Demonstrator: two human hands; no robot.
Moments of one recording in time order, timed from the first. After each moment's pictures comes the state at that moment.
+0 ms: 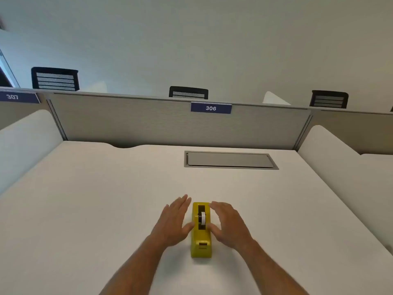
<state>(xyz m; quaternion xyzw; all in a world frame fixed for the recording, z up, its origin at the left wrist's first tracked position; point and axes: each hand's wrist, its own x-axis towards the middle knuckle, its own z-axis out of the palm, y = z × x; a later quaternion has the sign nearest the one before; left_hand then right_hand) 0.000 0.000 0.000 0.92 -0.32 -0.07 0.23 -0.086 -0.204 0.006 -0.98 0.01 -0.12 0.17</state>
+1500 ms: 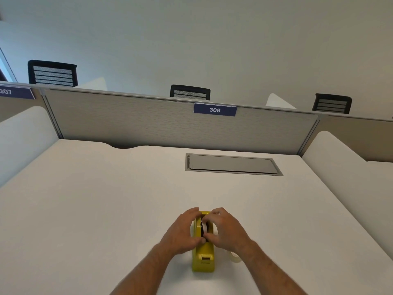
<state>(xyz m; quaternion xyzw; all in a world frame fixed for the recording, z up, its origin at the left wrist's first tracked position) 0.010 -0.024 -0.008 0.87 -0.30 -0.16 0.37 -0.056 -0.200 0.019 -0.98 -0.04 -0.06 0.19</state>
